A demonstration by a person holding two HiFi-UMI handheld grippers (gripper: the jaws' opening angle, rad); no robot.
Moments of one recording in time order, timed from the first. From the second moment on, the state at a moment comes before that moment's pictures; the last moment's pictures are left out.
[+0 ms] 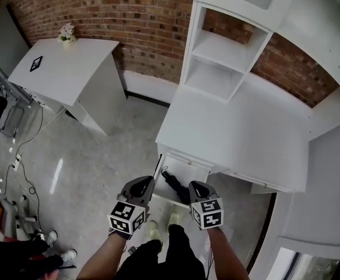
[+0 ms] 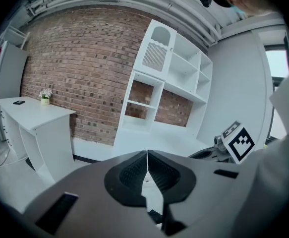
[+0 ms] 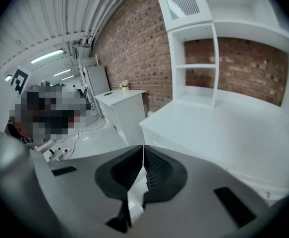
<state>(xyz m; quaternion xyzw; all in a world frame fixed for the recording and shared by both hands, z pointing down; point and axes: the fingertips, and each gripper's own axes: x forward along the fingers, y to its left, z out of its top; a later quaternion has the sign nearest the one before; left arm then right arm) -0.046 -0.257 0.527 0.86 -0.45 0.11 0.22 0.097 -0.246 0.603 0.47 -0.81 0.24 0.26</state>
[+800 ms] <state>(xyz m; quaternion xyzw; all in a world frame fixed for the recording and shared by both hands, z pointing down) -0.039 -0.247 0.356 0.88 -0.45 0.05 0.15 0.118 -0.238 0.370 0.54 -0.83 0.12 0.10</state>
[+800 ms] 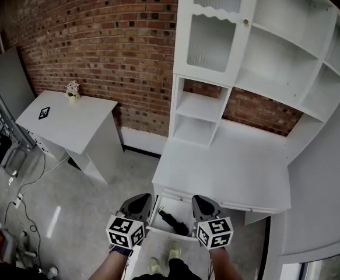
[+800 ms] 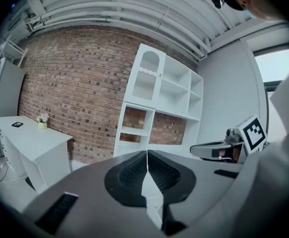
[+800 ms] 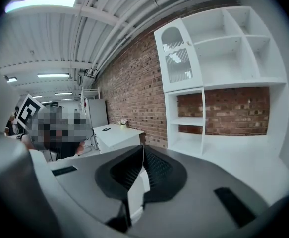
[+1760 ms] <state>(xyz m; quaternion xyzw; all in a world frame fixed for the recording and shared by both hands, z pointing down) -0.066 -0.234 0.228 0.87 -0.48 0.00 0.08 0.125 -0.220 0.228 0.55 -0.83 0.02 0.03</state>
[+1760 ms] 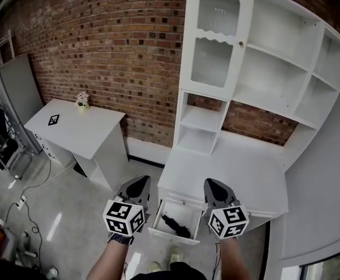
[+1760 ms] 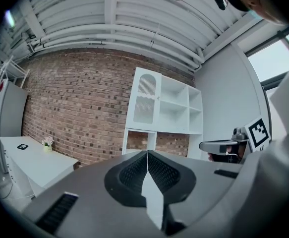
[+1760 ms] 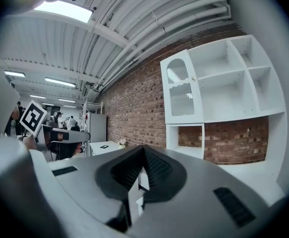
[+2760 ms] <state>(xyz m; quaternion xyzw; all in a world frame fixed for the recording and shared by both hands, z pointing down) -0.081 -0.238 0.227 0.87 -0.49 0.00 0.06 0.118 -0.223 0.235 0.55 -0.83 0.01 0.04</state>
